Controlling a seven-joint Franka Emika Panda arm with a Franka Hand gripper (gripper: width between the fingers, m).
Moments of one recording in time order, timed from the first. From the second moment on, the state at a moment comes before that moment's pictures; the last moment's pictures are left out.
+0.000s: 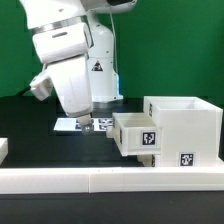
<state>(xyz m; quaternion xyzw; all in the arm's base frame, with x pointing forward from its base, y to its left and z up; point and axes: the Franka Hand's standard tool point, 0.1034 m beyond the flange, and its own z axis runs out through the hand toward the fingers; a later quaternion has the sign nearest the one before) 0.588 -0.057 0.072 -0.70 -0.70 -0.09 0.11</state>
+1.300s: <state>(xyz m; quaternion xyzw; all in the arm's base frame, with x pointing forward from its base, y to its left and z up) 0.591 -0.006 0.060 -0.69 -0.70 -0.09 0.12</state>
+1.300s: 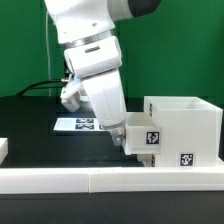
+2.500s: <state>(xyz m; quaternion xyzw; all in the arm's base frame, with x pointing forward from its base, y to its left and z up) 0.592 0.036 0.060 -0.70 -0.70 -0.08 0.12</state>
